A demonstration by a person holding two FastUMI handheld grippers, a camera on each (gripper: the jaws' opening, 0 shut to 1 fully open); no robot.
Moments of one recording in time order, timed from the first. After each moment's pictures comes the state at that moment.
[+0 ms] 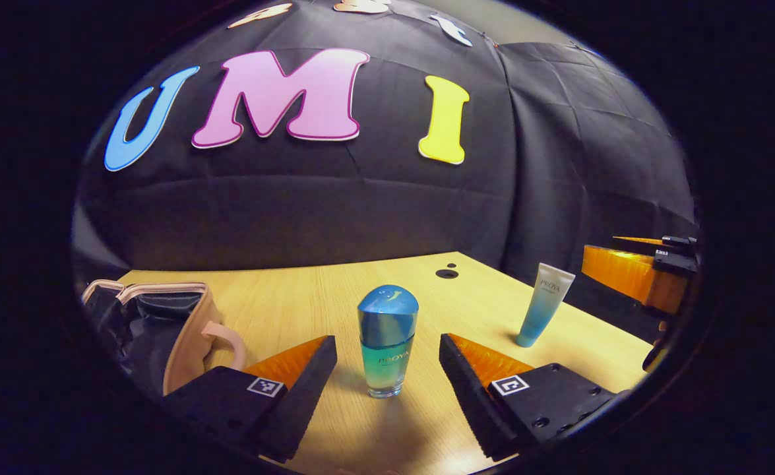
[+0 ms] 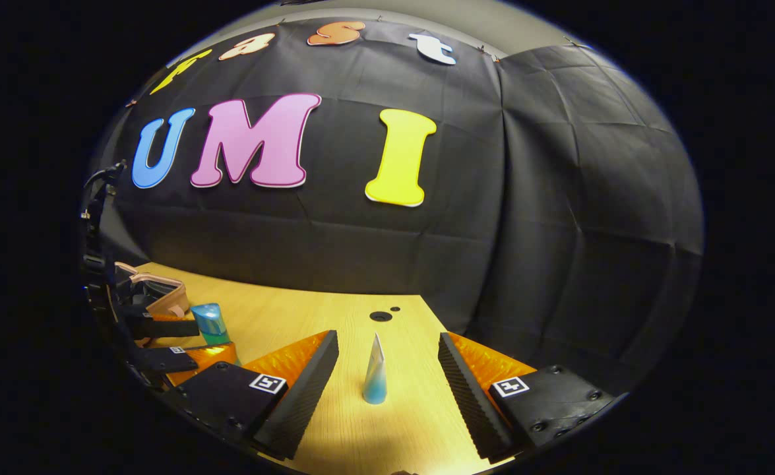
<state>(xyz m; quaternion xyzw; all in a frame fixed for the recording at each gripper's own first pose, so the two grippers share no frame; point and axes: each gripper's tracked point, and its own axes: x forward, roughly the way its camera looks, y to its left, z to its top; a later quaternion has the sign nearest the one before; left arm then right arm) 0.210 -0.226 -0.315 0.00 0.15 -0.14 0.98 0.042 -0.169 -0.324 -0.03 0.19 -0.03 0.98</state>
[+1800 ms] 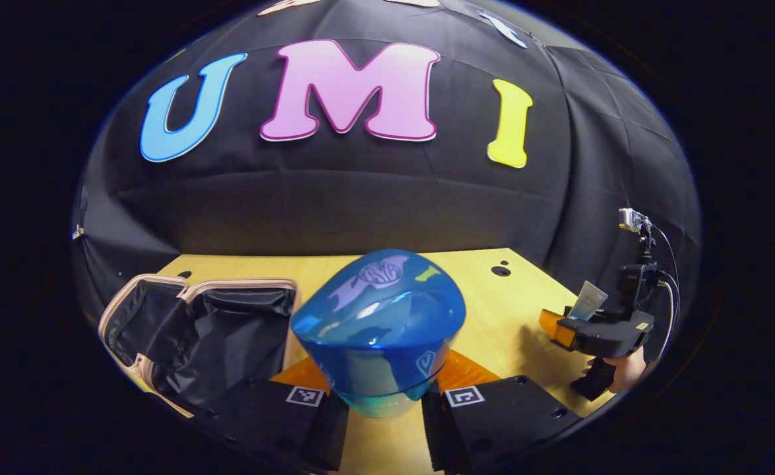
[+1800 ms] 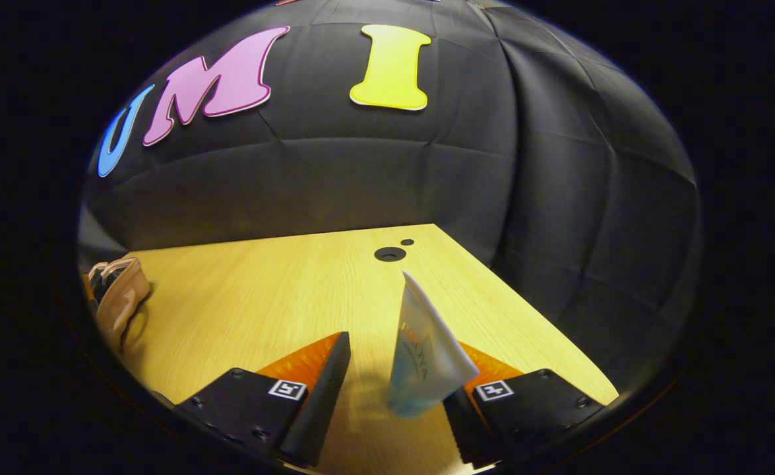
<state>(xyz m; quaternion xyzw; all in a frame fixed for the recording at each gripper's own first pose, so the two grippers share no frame) 0.176 -0.102 -0.262 -0.03 0.19 -0.04 0.98 0.105 -0.157 -0.463 0.02 0.33 -0.06 0.94</state>
